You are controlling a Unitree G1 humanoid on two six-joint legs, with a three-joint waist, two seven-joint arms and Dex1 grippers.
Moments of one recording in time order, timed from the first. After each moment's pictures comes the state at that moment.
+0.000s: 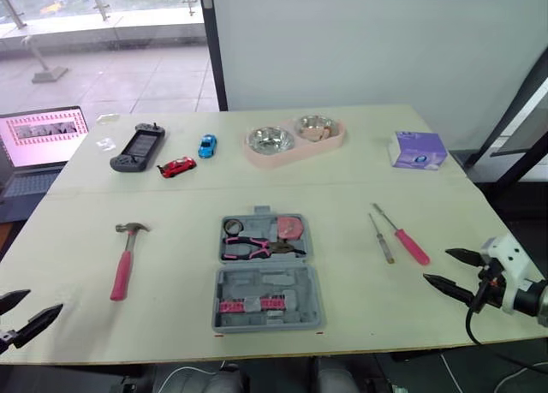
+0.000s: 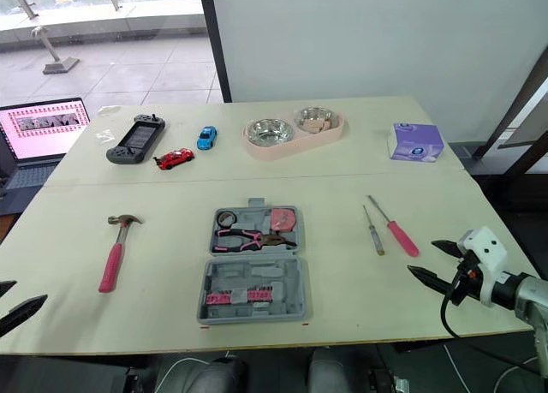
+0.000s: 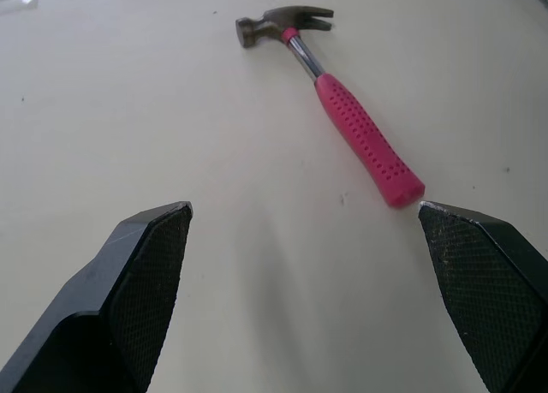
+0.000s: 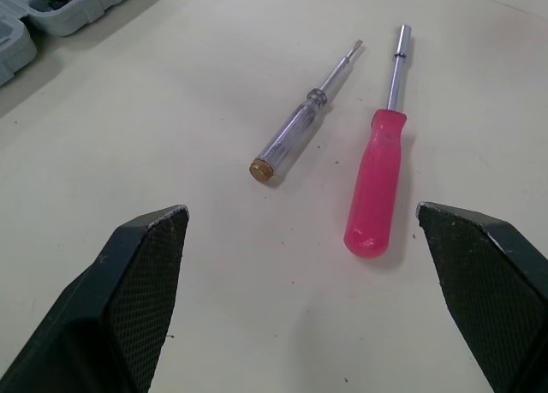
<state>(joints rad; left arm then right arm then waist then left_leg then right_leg) 0.33 0.83 0.72 0.41 -0.47 0.03 -1.12 0.11 -0.82 -0.44 0.13 0.33 0.19 1.07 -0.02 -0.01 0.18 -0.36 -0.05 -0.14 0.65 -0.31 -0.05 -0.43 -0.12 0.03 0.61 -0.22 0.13</state>
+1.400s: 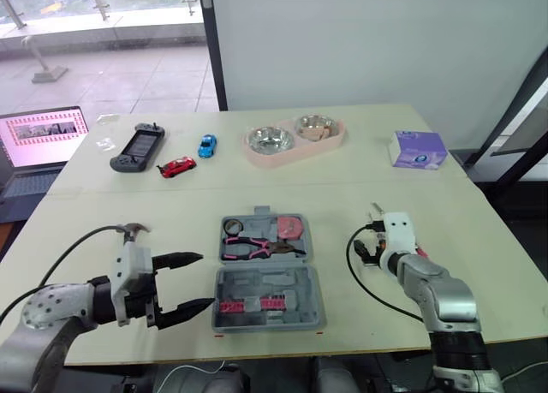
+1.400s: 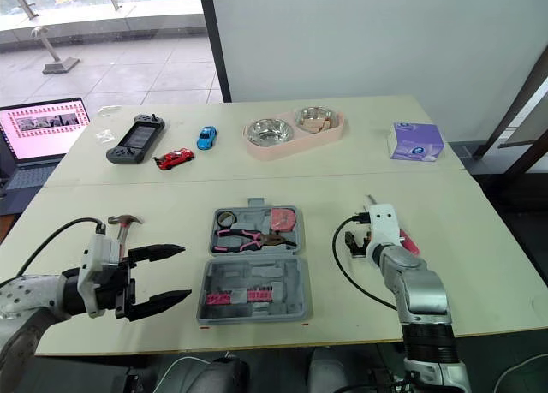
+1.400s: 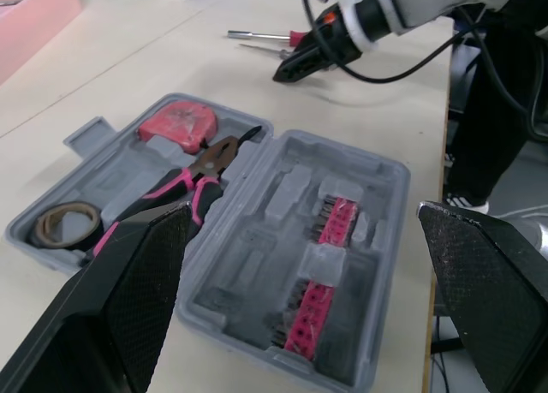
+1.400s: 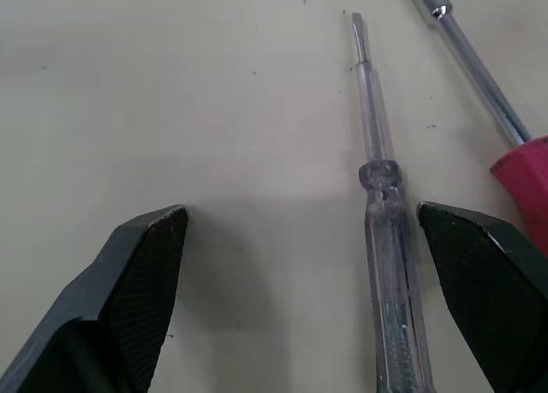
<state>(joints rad) 0.20 0.74 0.25 -0.41 -0.58 0.27 -1.14 -0.27 -0.32 -0.15 -0.04 0.16 0.86 0.14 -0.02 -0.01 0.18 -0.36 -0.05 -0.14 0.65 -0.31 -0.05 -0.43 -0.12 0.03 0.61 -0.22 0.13</state>
